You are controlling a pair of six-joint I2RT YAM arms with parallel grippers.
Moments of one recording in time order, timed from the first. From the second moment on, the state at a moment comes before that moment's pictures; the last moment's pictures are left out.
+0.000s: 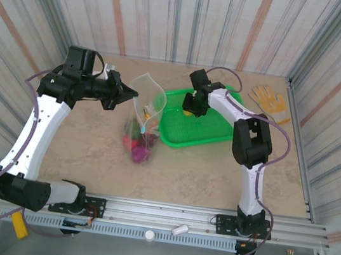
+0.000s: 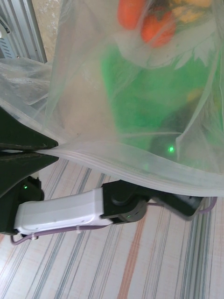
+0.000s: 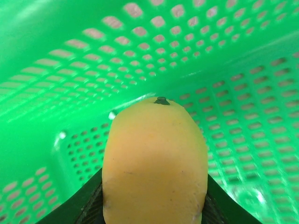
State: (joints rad) left arm -0.20 1.27 1.50 -0.97 0.74 -1.10; right arm 0.48 2.11 1.73 -0.74 -0.08 0.62
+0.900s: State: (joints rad) left arm -0.22 1.25 1.49 -0.97 0.72 -1.09; right arm 0.79 1.68 1.87 -0.67 -0.30 0.39
